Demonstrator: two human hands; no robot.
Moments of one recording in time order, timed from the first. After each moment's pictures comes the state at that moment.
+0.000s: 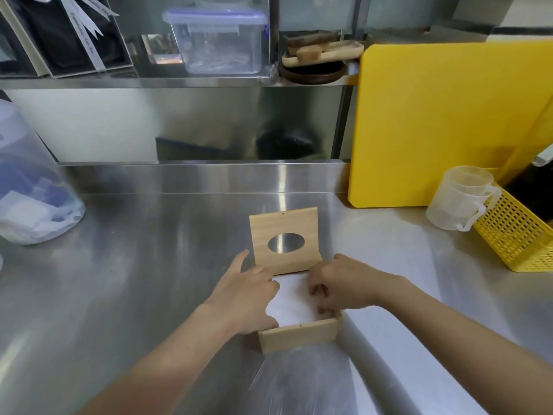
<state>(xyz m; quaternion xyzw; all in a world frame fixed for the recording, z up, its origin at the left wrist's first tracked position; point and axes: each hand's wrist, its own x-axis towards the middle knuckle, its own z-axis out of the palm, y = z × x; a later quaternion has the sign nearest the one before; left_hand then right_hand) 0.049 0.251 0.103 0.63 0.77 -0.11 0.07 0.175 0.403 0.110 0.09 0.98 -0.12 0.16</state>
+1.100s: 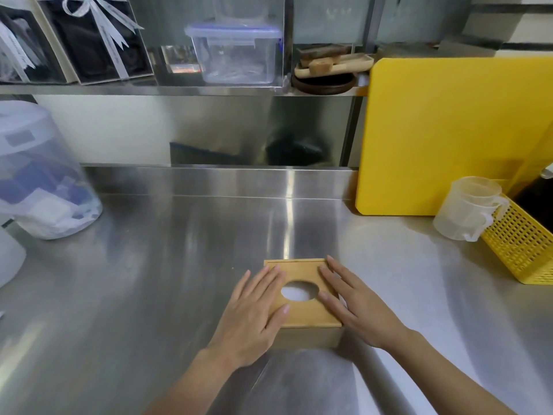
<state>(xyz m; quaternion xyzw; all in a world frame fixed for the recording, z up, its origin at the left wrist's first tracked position) 0.064 0.220 0.049 0.58 0.79 0.18 0.02 0.214 0.387 0.056 0.21 0.93 -0.29 -0.09</state>
